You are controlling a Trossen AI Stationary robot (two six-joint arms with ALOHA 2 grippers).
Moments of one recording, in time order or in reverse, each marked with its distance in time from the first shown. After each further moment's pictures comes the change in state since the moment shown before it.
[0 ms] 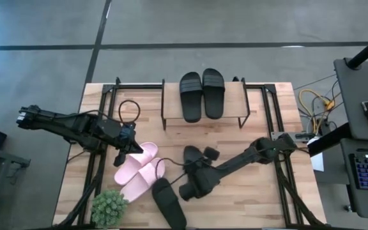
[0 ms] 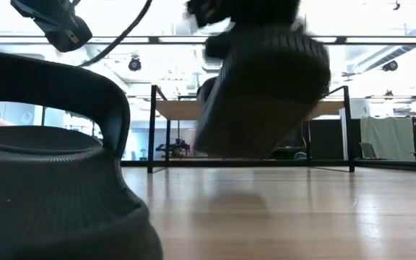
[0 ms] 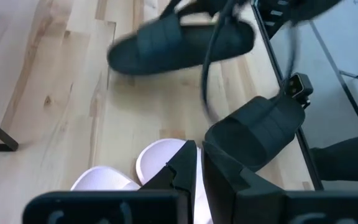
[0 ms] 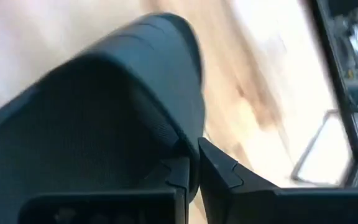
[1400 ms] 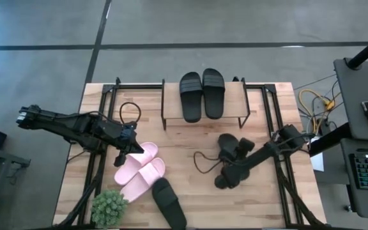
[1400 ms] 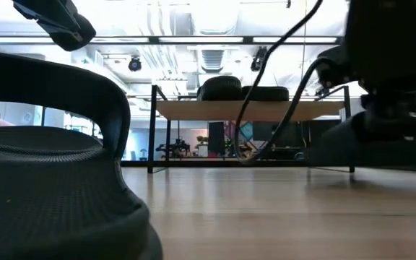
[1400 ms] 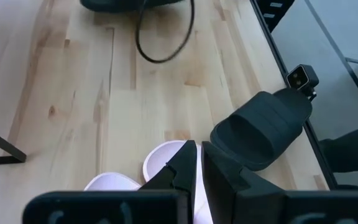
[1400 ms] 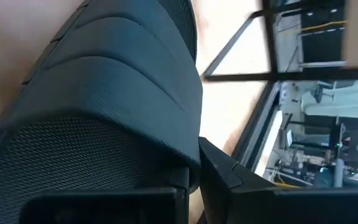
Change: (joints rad) left arm 0.001 0.015 0.000 0.008 -0.004 0.072; right arm 0.045 -0.362 -0.860 0.023 -0.064 0.210
